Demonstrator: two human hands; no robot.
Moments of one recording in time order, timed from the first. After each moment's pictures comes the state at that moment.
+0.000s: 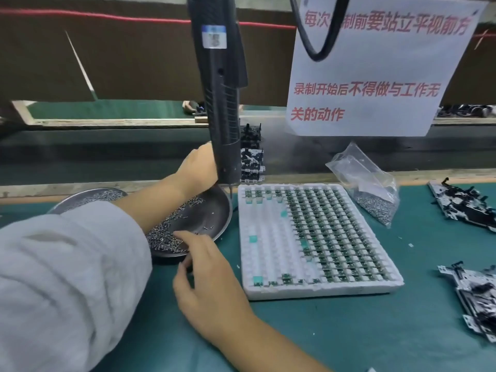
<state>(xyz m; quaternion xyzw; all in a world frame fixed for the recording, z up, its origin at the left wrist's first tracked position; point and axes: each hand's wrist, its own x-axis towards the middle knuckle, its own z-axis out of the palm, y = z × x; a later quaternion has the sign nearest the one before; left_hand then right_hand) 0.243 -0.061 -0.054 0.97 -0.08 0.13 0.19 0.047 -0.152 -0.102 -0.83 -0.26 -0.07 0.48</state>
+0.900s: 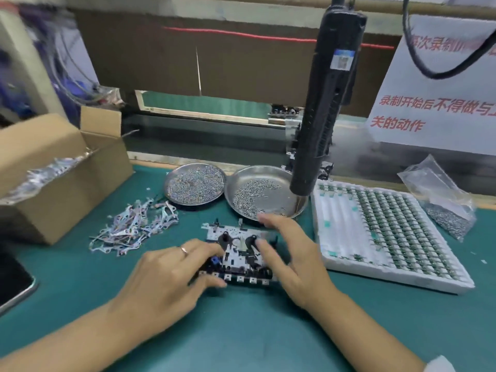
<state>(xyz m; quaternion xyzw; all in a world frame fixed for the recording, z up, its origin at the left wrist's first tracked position) -0.062 0.048 -0.082 0.93 -0.18 0.28 0.14 0.024 -0.160 -0.098 -0.79 -0.37 -0.16 0.47</state>
